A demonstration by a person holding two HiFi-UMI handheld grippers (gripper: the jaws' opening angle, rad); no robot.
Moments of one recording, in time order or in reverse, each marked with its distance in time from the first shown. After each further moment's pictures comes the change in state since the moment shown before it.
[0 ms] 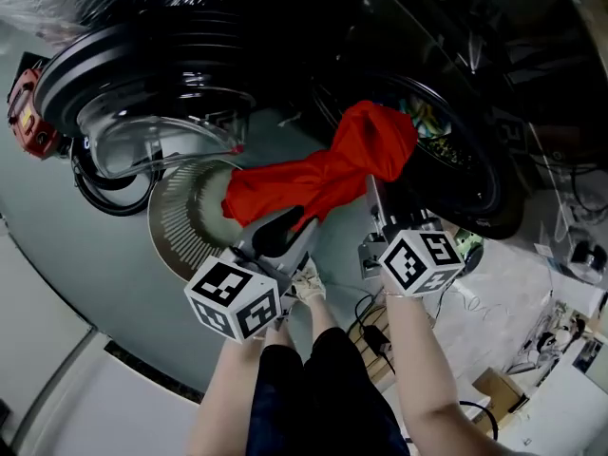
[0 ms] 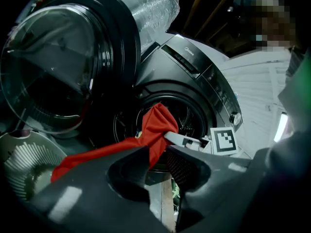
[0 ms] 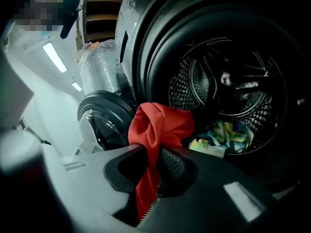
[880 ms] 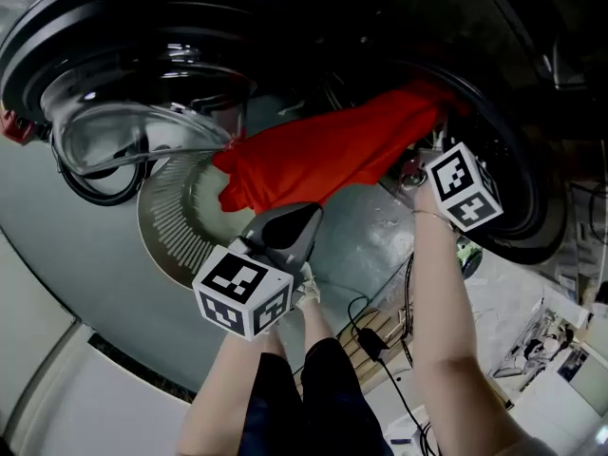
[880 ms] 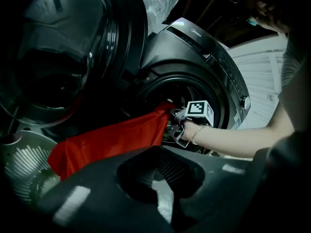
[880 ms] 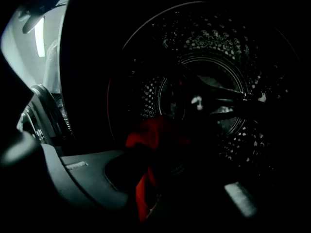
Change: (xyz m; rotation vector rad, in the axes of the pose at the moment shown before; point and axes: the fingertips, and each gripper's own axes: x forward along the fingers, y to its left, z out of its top) left arm 0.043 0.037 -0.029 0.065 0.067 0.013; right arm 0.070 -0.147 0.080 -0.040 -0.264 -0.386
